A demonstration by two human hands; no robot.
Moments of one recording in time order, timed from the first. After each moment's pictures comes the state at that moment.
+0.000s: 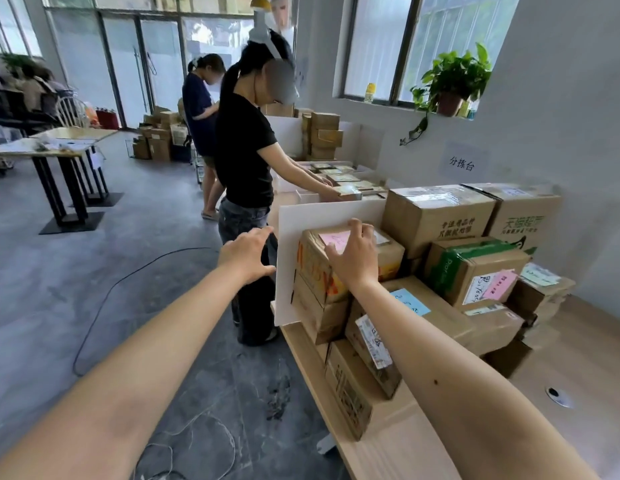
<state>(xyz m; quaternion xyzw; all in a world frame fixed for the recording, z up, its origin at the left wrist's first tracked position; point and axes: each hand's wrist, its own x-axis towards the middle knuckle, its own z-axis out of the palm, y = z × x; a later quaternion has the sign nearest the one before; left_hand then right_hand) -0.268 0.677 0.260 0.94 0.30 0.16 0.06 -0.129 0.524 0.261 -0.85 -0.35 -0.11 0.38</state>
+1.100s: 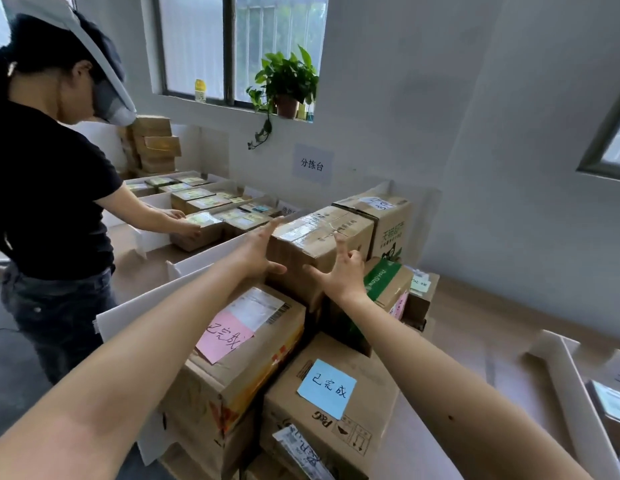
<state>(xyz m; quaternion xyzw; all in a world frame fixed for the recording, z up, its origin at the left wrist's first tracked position) 0.057 0.668 0.310 0.95 -0.01 0.11 0.30 0.071 0.479 0.285 -0.92 -0.10 -0.09 0.36</state>
